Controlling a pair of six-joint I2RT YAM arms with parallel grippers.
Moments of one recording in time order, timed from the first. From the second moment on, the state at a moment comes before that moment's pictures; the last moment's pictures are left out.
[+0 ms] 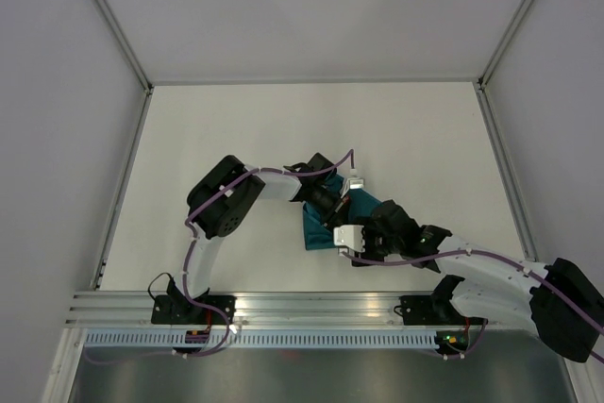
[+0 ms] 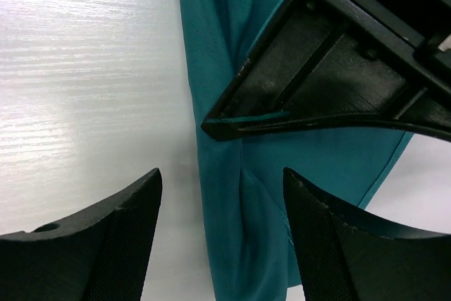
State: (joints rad) left arm -0.78 2.16 1.24 -0.14 1.11 0.00; right arm 0.79 1.01 0.40 -0.24 -0.23 -0.80
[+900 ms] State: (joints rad) left arm -0.74 2.16 1.24 -0.12 1.10 -0.10; right arm 0.84 1.12 0.34 -0.04 -0.12 -0.78
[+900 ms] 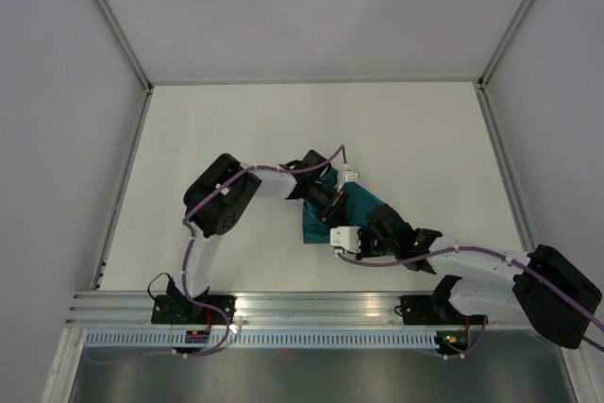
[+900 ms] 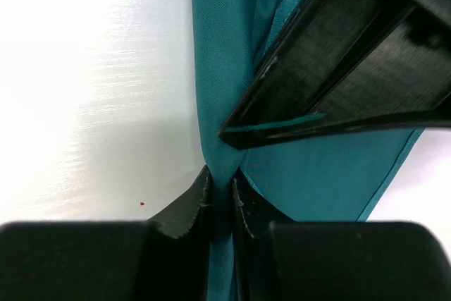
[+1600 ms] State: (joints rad) left arm -0.65 1.42 0.73 0.31 0.21 -0.29; right arm 0.49 1.64 0.88 -0.54 -0.58 -0.95
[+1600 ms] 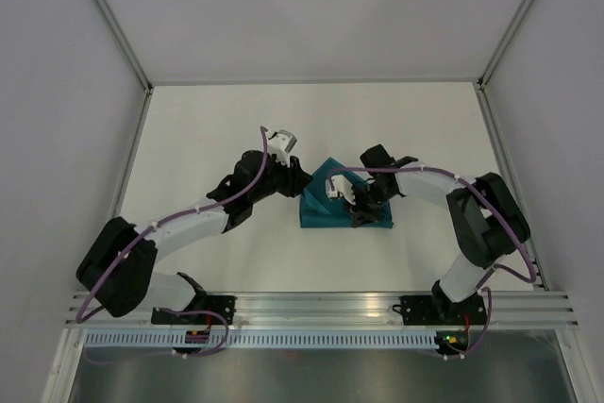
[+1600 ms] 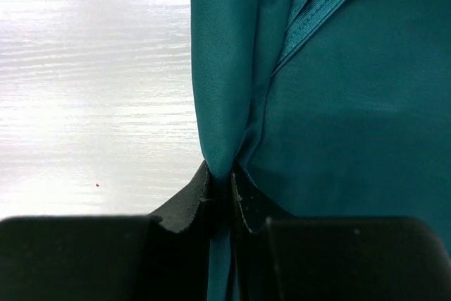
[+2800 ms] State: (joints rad) left arm -1.35 1.78 0.72 0.53 -0.49 0.58; right arm 0.37 2.27 1.44 -1.33 -0.86 -1.02
